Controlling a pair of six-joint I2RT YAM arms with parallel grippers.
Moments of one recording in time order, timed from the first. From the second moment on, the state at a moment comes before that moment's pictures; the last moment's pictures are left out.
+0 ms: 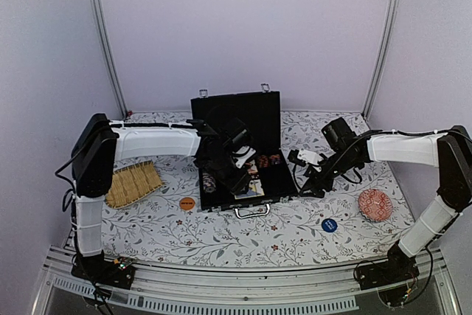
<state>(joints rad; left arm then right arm) -0.90 2.06 1.60 -0.72 0.02 -0.14 0.50 1.59 0.96 -0.47 -0.37 -0.61</state>
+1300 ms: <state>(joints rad) -0.90 1.67 1.37 -0.71 -0.13 -0.21 0.50 1.59 0.96 -0.49 -0.37 -0.62</state>
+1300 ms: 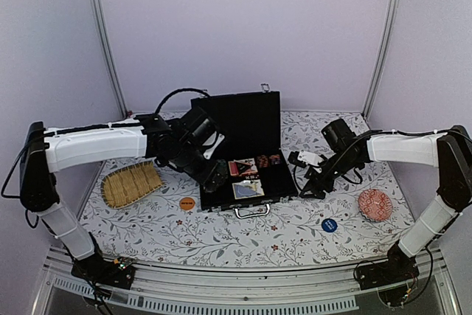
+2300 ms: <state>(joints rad) -0.65 1.91 1.23 -0.81 0.05 -0.21 0.50 1.62 0.96 -0.51 -0.37 -0.62</state>
